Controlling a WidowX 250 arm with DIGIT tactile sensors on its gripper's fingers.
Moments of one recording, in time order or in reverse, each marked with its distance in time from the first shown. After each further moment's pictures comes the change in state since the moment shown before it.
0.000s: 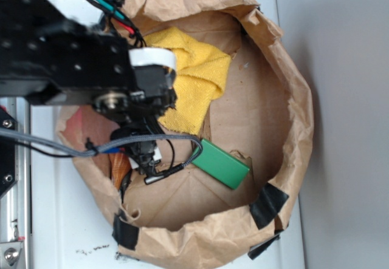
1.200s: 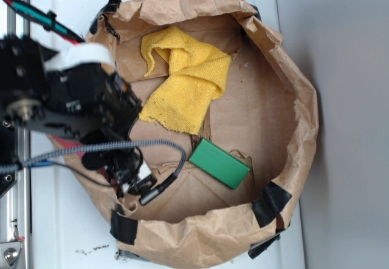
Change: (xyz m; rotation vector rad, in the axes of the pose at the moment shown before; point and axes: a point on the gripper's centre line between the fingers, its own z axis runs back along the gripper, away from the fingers) arm -0.020 -0.024 0.009 -0.157 -0.135 0.209
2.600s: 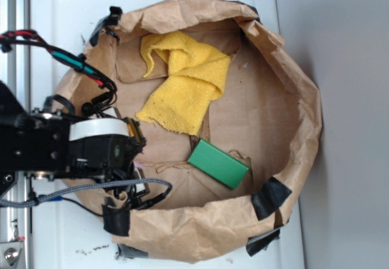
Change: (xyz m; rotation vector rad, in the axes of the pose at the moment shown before) arm -0.017 0.004 -0.044 0.114 -0.036 -0.223
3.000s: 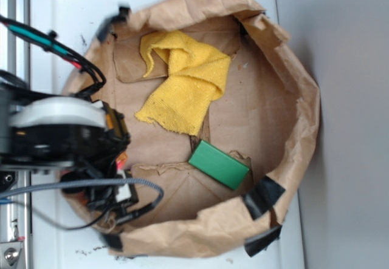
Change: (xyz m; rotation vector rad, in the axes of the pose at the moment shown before) arm 0.011 -0.012 0.073 -0.129 -0.076 -0.039
